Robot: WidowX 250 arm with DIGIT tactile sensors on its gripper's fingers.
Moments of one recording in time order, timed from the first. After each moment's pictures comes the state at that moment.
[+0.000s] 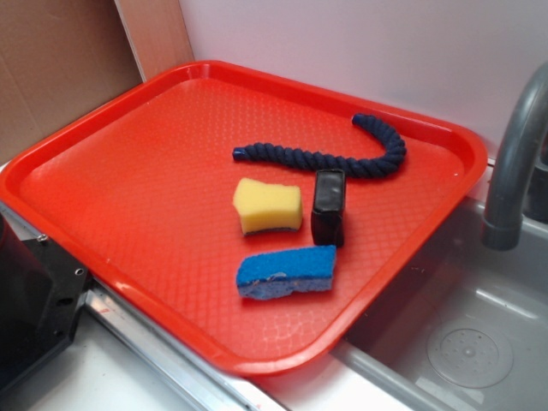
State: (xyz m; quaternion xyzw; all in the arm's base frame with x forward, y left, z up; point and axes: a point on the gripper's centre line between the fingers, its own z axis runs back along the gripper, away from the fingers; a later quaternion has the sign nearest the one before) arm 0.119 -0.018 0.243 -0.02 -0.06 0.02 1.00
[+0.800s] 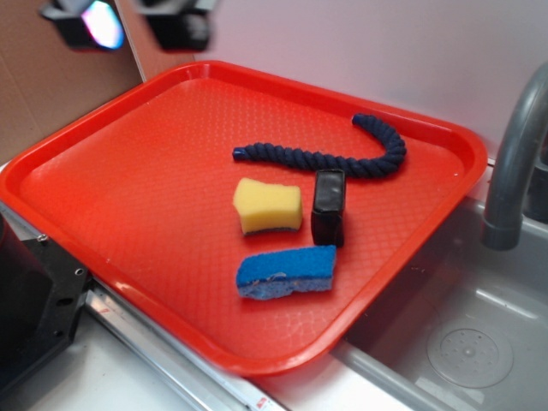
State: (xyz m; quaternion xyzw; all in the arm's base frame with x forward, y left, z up) arm 0.188 -0.073 0.167 -0.02 -0.09 0.22 0.97
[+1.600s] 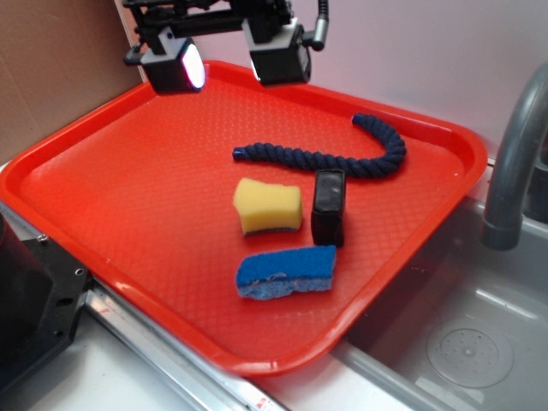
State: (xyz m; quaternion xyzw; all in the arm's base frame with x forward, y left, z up) arm 0.208 -0.099 0.148 -0.04 -0.07 0.28 0.96
